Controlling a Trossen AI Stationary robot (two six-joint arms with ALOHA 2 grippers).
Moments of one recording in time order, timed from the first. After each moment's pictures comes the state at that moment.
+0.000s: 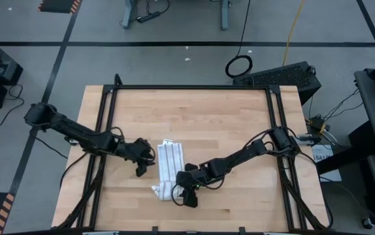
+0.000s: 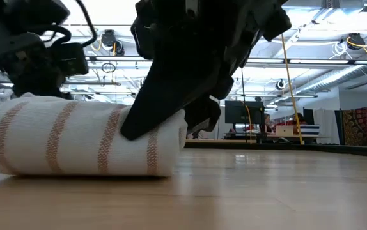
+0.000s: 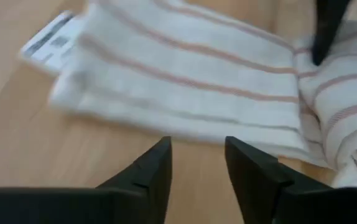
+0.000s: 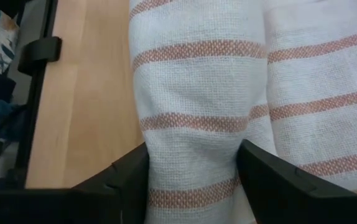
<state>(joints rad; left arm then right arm) -0.28 1.13 0.35 -0.03 -0.09 -0.60 0.34 2.13 1.41 -0.13 -0.08 0.52</state>
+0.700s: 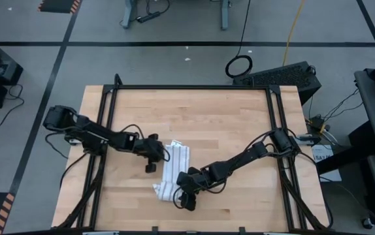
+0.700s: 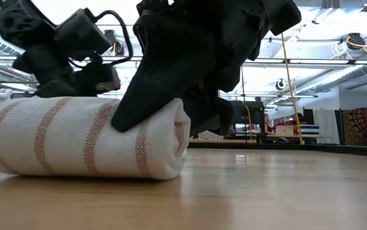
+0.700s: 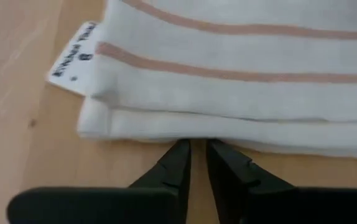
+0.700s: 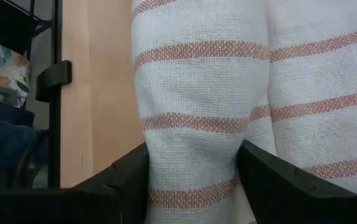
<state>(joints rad) -0.12 1.48 0.46 0.15 0.00 -0.11 0.38 2.13 1.41 -0.11 -0.05 0.73</state>
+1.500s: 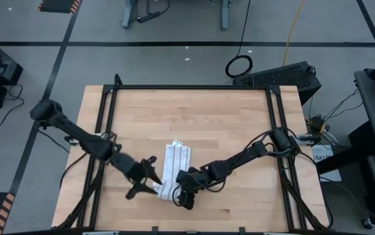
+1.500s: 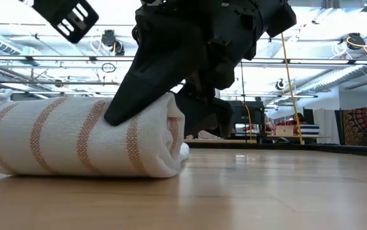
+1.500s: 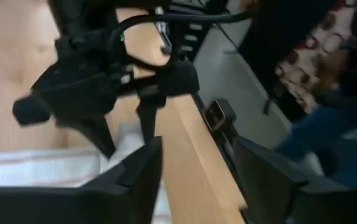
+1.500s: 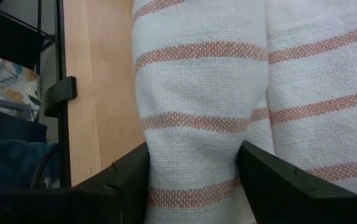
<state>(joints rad) -0.51 1.20 0.63 0.16 0.08 -0.35 0.36 2.13 1.41 -0.08 -0.06 0.80</state>
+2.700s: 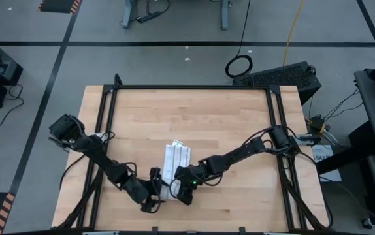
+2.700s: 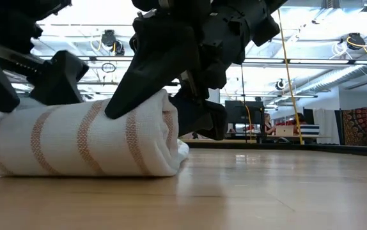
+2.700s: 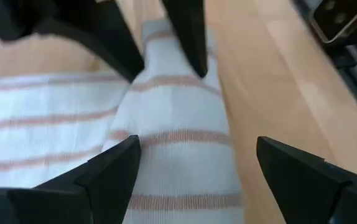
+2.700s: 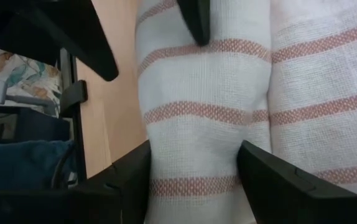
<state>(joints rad) -0.68 1.65 0.71 0.19 -0.33 -0.35 0.31 2.13 1.41 -0.08 -0.19 0.82</state>
